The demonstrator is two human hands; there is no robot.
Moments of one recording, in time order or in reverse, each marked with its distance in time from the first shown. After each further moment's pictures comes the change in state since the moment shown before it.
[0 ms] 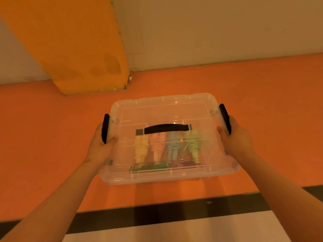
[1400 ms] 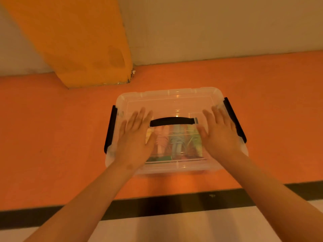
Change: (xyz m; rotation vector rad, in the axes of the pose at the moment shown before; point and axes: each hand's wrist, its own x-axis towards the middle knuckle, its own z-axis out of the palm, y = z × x) left_hand -0.046 0.043 0.045 0.715 -0.134 0.453; right_hand -0.039 -0.057 0.016 -0.347 -0.080 -0.217
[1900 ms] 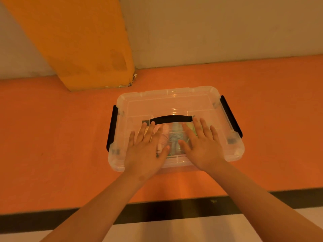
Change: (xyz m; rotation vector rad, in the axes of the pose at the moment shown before) left_hand -0.006 0.014 0.020 0.218 -0.139 -0.027; right_hand 0.000 -0.025 0.032 -0.154 -0.142 -0.163
